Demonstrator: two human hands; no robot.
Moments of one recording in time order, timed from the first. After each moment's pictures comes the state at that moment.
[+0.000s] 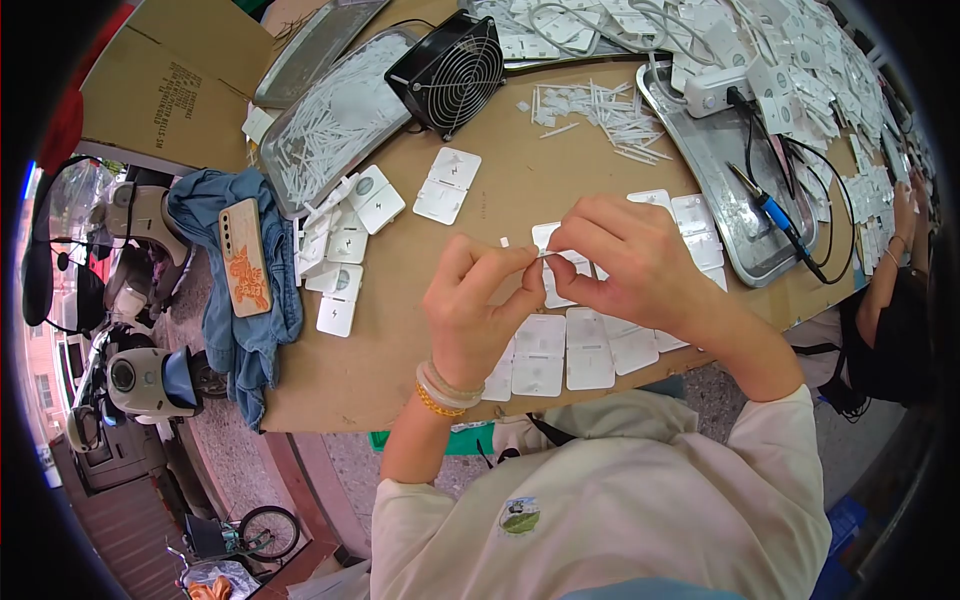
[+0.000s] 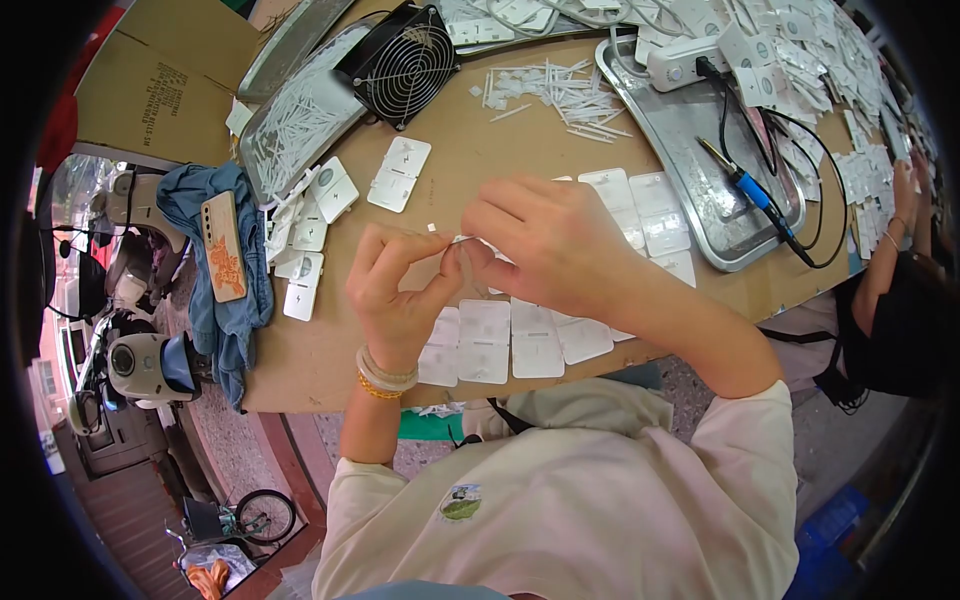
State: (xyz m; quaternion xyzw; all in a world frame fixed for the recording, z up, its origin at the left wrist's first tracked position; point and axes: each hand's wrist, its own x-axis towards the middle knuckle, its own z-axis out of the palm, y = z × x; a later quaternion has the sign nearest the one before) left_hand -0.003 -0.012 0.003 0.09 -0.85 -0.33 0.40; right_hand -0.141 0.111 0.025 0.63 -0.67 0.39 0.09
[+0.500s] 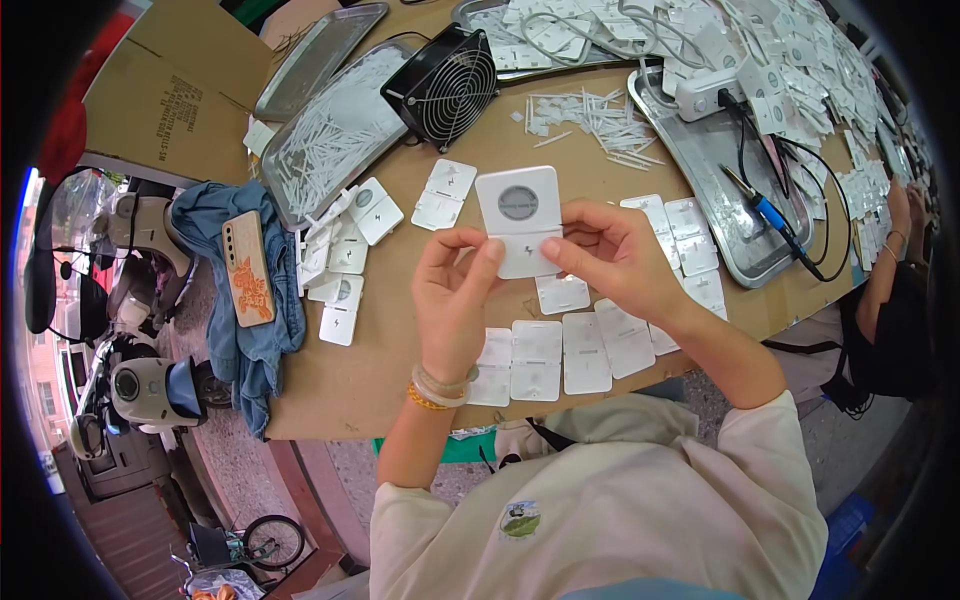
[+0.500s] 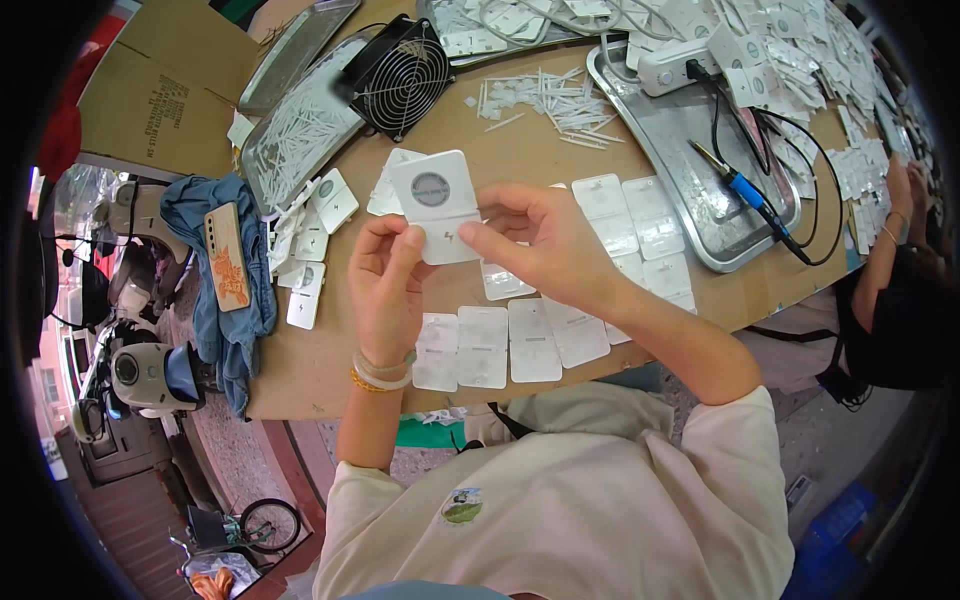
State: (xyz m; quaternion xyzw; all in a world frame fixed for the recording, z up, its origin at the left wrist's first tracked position) left_hand -0.002 -0.020 -0.008 0.23 -0.52 -0.78 0.26; right_hand -0.136 0.114 0.010 0.31 -0.56 0.67 -0.39
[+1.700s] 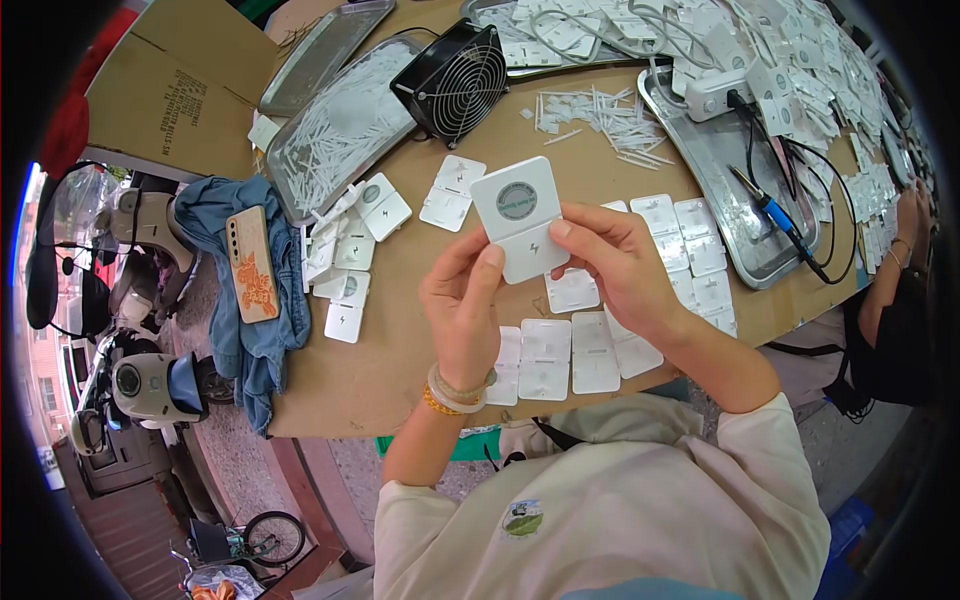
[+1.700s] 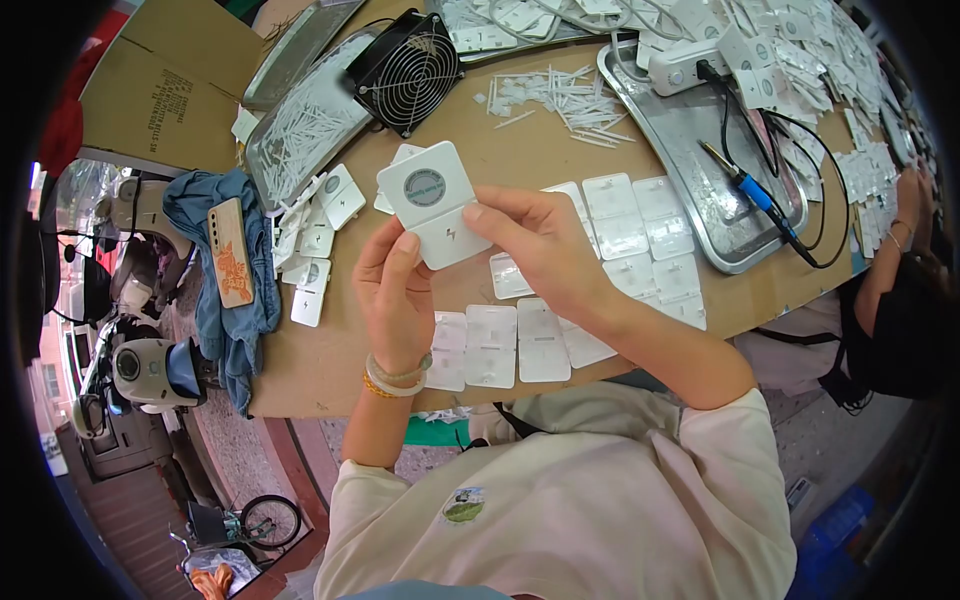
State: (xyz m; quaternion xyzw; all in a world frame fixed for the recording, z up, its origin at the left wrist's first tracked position) left_hand 0.003 -0.015 -0.013 0.16 -0.49 -0.81 0.29; right_hand -0.119 0.102 0.006 0.21 -0.48 0.75 -0.41
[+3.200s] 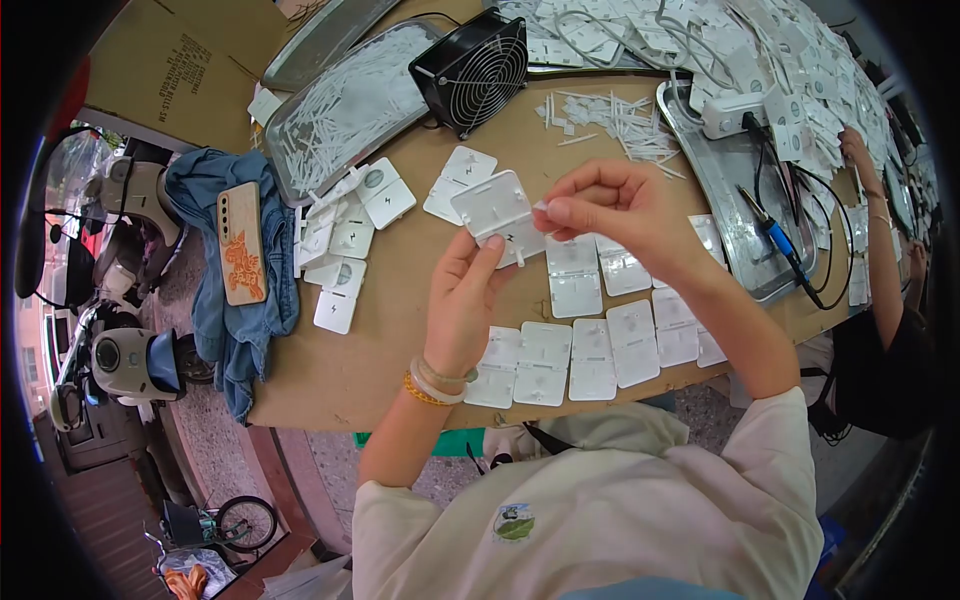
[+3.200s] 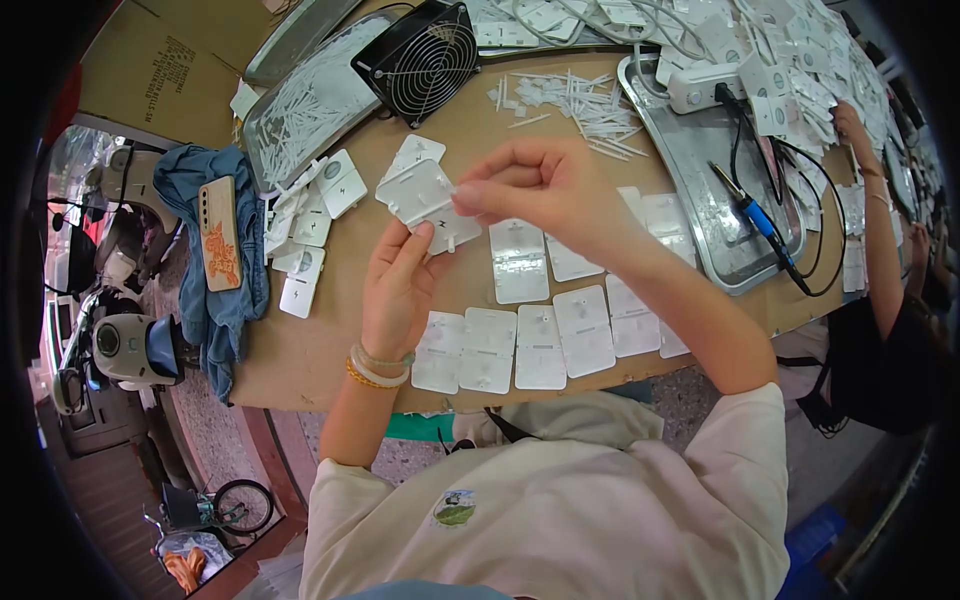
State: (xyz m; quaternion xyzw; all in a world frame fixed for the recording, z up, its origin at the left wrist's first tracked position) left_hand 0.001 -0.032 -0.023 0.22 -0.46 -0.84 0.19; right_hand -0.167 0.083 0.023 0.32 -0.56 0.63 -0.44
